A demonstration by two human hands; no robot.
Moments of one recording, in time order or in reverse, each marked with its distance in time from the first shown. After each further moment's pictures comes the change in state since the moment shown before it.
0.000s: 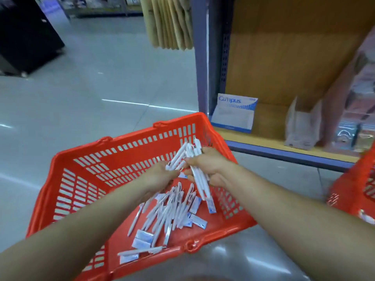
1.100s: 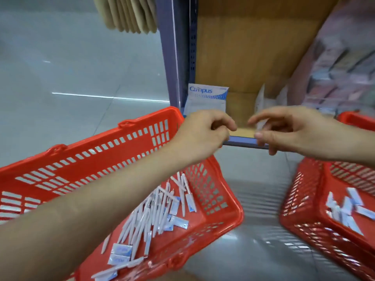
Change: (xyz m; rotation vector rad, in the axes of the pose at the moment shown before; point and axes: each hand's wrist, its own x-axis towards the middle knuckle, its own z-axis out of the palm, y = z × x) left_hand -0.011 0.142 0.066 0.138 -0.107 0.706; right_hand -0.121 -0.057 -0.152 -0.857 0.185 -0.493
